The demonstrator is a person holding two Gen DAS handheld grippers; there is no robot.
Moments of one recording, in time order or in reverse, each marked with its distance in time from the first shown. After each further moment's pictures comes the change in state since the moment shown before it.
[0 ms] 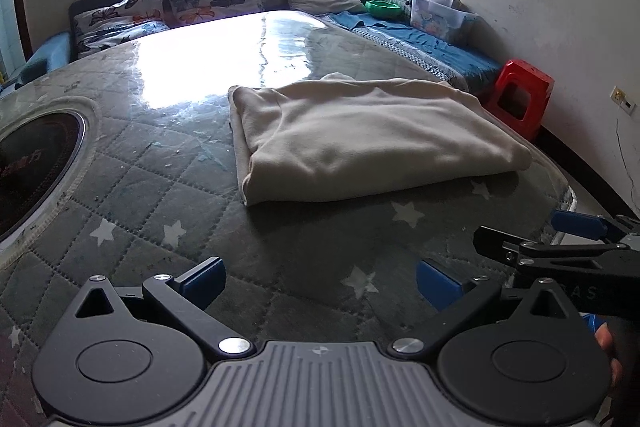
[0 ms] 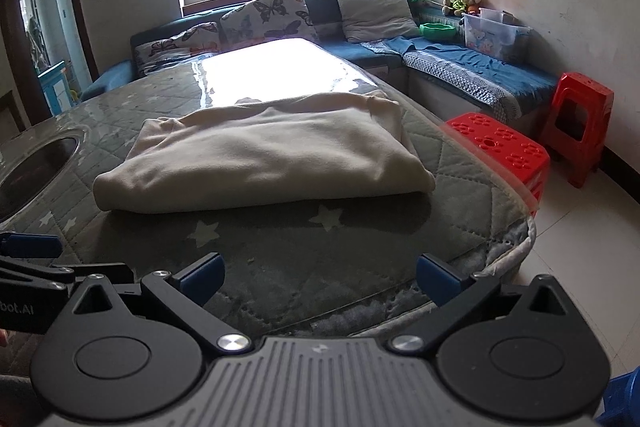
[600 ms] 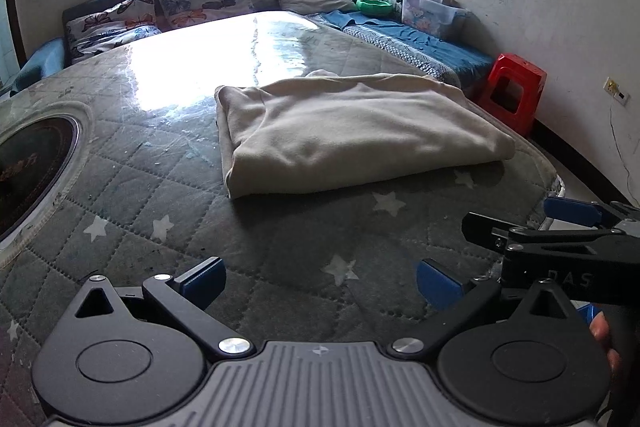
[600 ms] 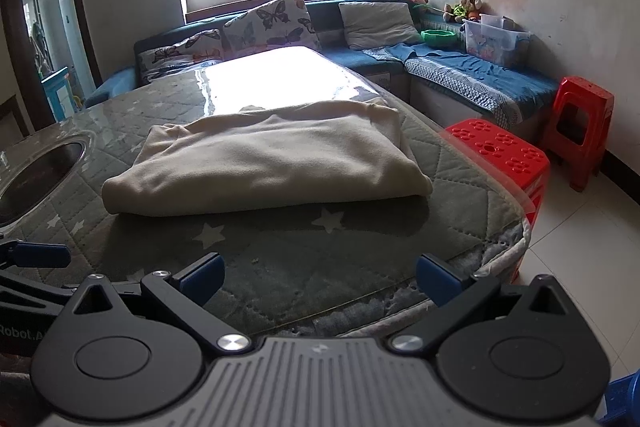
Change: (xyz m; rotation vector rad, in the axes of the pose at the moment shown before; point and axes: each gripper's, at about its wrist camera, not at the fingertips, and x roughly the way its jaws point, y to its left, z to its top) left arm -0.007 -0.010 -0.006 0.023 0.004 -0.012; right arm -0.009 -0.001 -0.001 0.001 -0.022 0.005
